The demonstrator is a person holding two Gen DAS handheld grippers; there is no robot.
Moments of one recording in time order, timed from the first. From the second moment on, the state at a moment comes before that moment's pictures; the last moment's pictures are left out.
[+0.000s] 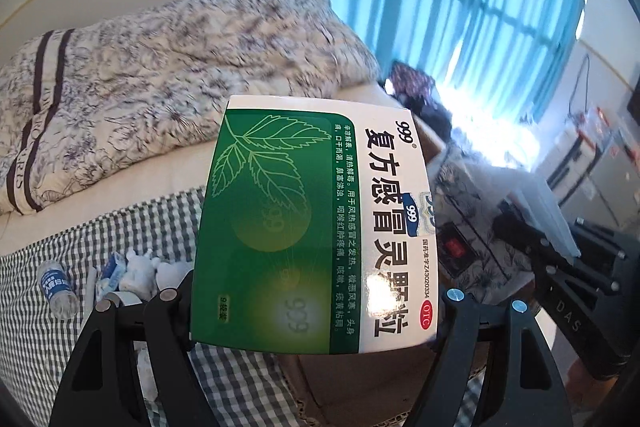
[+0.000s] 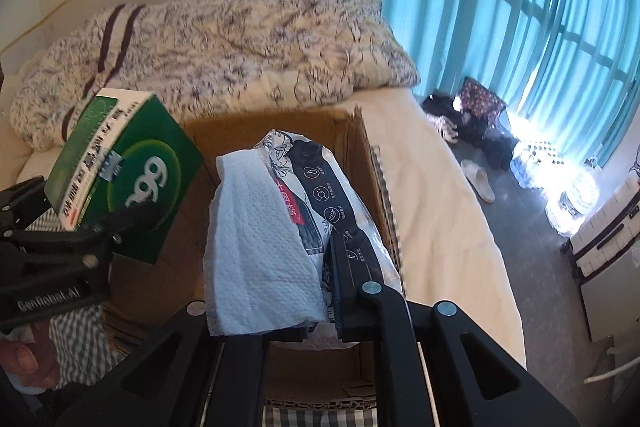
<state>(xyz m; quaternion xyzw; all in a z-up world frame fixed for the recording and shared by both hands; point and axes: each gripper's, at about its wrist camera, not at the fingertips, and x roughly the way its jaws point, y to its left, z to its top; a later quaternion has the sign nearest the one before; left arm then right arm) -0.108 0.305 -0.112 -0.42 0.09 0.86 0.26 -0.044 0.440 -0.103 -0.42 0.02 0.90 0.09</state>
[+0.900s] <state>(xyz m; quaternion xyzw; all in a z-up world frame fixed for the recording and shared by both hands) -0.094 0.309 -0.089 -0.41 0.11 0.87 0.27 -0.036 0.431 -0.085 -0.43 0.01 0.90 0.09</state>
